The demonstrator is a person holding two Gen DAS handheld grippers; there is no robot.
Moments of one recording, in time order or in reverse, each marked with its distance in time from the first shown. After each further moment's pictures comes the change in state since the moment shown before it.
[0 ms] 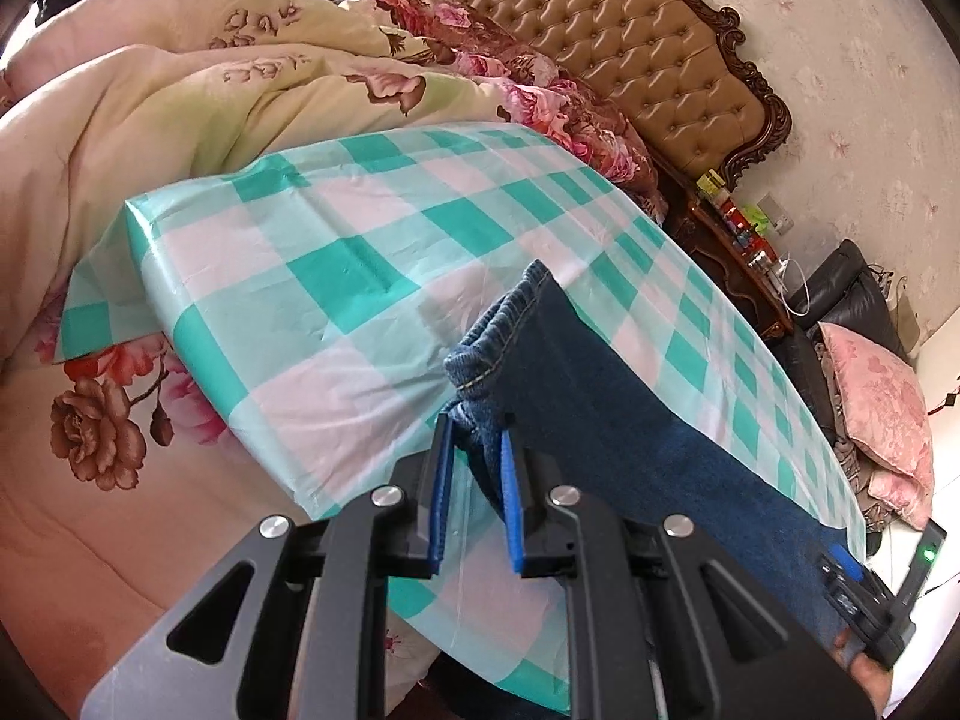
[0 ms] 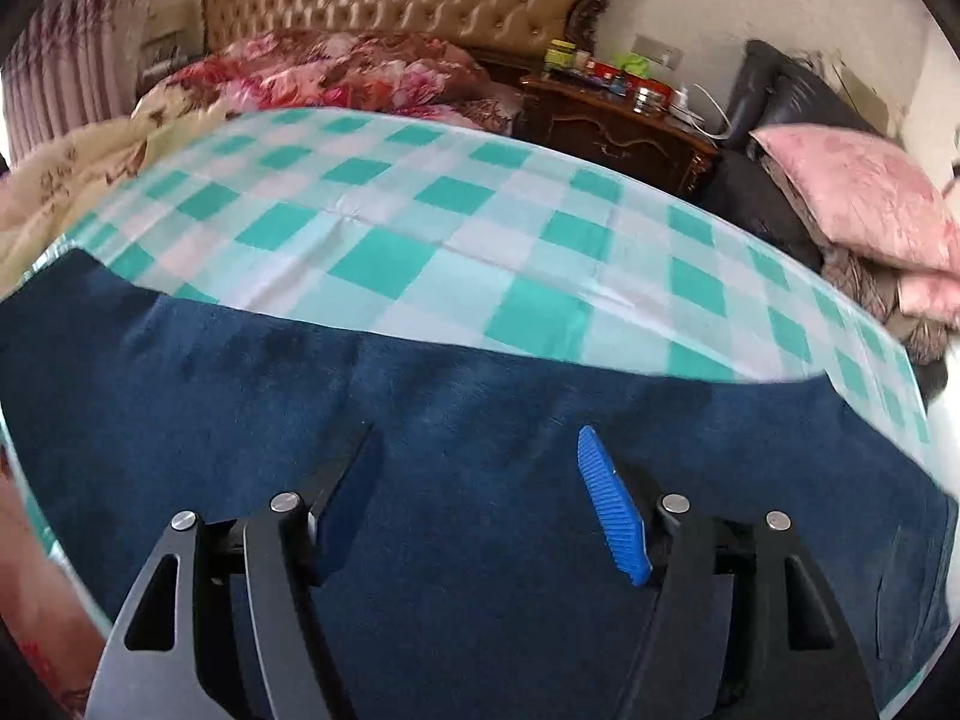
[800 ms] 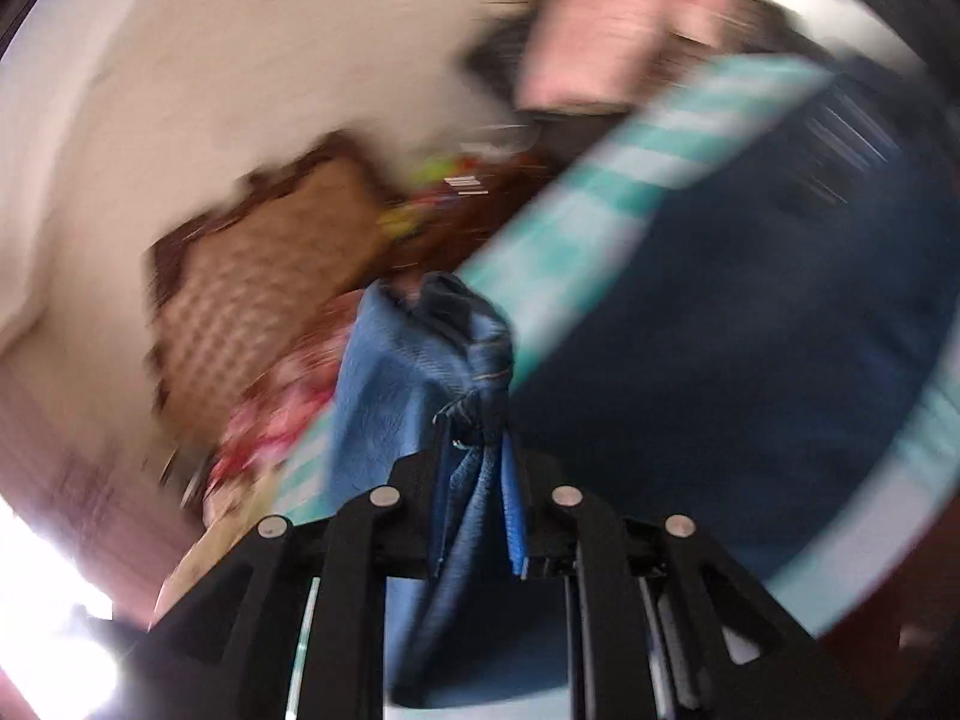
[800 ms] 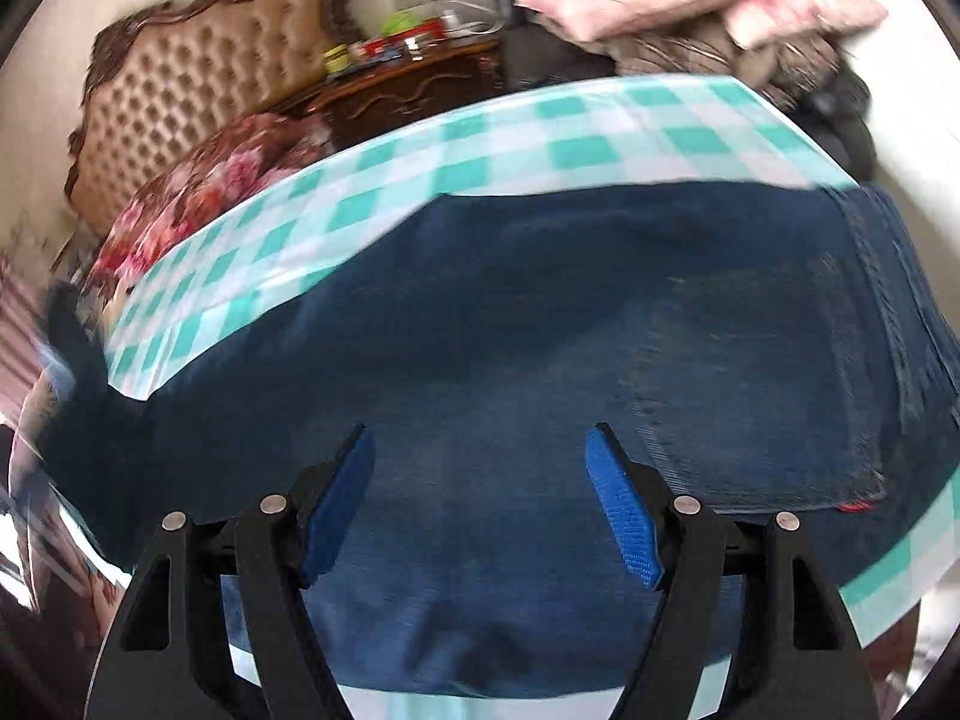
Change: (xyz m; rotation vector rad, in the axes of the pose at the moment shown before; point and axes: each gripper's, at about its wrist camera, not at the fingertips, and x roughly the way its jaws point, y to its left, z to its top) left arm -0.019 -0.388 -0.315 1.430 -0.326 0.161; right arm -0.062 -0.246 -0.112 0.539 0.065 0.064
